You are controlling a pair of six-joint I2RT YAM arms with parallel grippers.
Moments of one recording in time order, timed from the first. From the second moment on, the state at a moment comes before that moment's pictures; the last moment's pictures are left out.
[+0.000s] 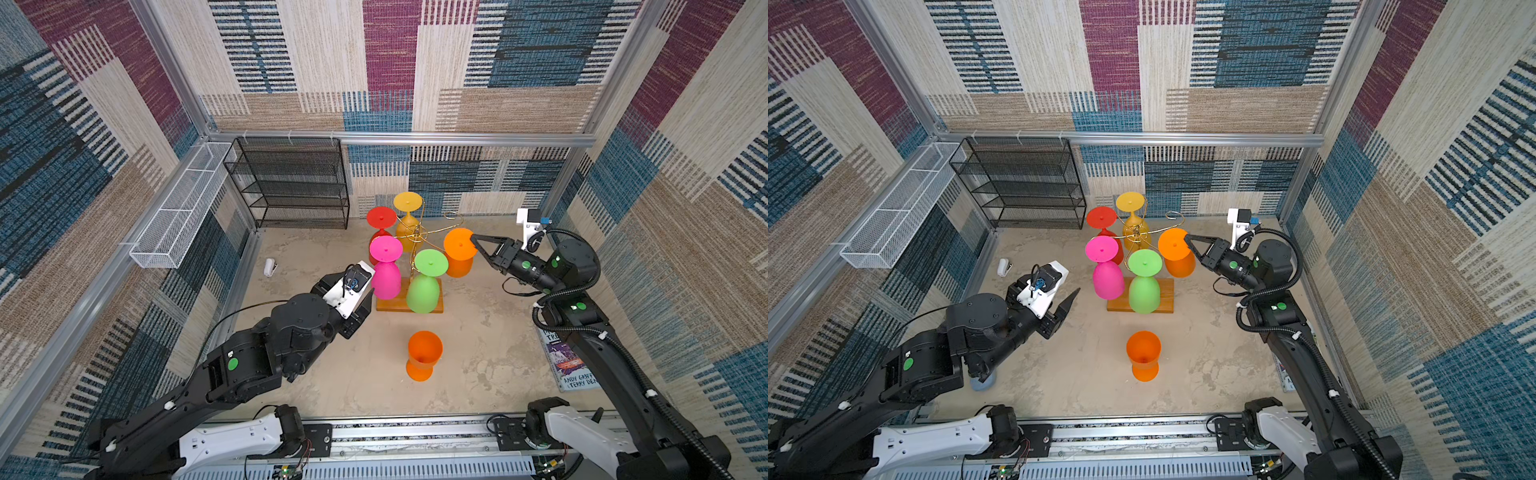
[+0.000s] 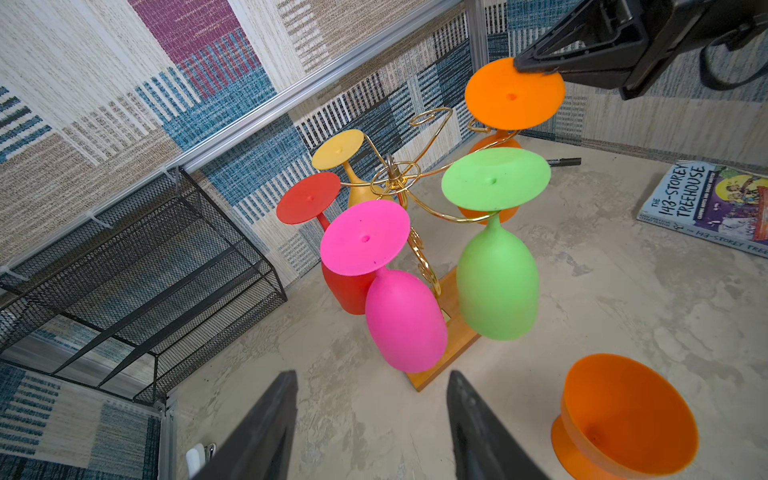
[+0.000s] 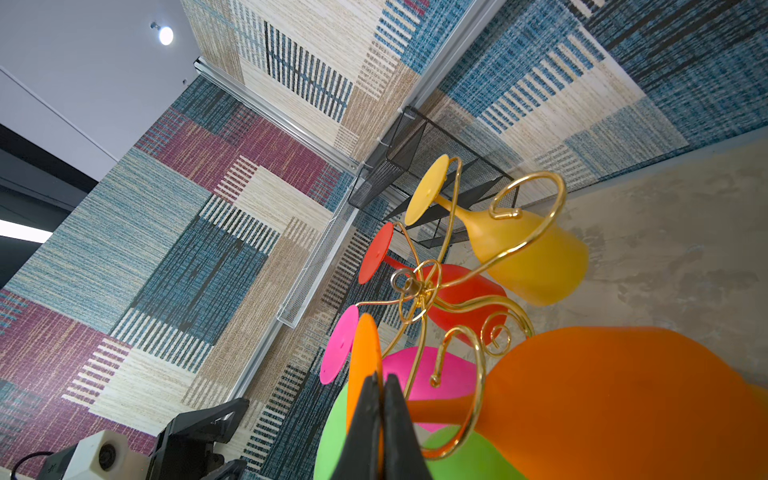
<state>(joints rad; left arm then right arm) -1.12 0.88 1.26 -0.68 -0.62 0.20 0.19 1.02 0.93 0.14 -0.69 1.00</state>
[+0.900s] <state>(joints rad) -1.10 0.87 1.25 -0.68 -0.59 0.19 0.25 1.18 1.01 0.19 -0.67 1.02</state>
